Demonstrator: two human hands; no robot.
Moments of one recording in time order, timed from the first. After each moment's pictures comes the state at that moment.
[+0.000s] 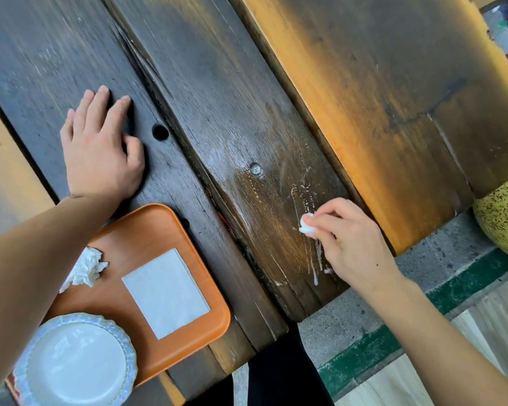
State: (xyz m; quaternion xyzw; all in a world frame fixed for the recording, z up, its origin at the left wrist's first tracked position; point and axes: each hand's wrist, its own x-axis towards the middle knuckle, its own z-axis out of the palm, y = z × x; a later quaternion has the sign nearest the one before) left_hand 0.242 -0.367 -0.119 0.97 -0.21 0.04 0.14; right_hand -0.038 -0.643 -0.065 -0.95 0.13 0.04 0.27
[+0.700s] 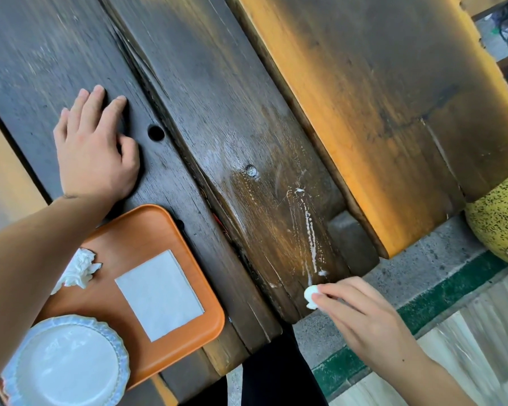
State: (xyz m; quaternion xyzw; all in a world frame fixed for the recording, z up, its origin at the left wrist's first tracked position) left_hand 0.241 -0.368 -0.117 0.97 -0.21 0.04 0.14; right_hand -0.137 -0.626 -0.048 -0.95 0.01 0.09 0.30
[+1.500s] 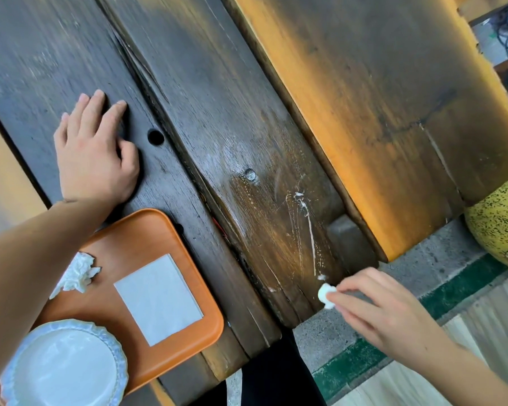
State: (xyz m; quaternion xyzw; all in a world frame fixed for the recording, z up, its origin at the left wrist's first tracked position) left_hand 0.241 -0.368 -0.118 0.97 -0.21 0.04 0.14; right_hand -0.130 -0.665 -0.046 -0.96 -0.06 0.11 0.25
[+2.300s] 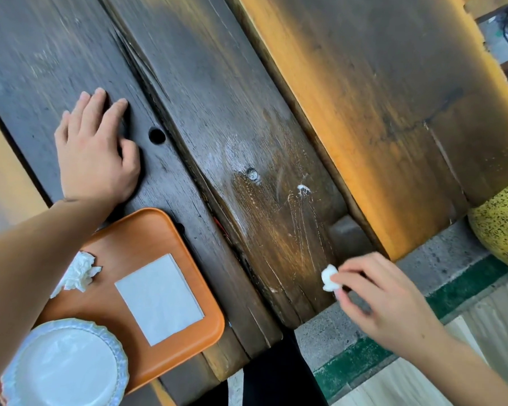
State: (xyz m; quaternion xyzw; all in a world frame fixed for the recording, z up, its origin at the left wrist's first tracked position) left_hand 0.242 -0.368 -0.117 0.97 -0.21 0.03 0.13; right_hand -0.113 -0.661 -0.046 -0.97 0.01 0.07 0.25
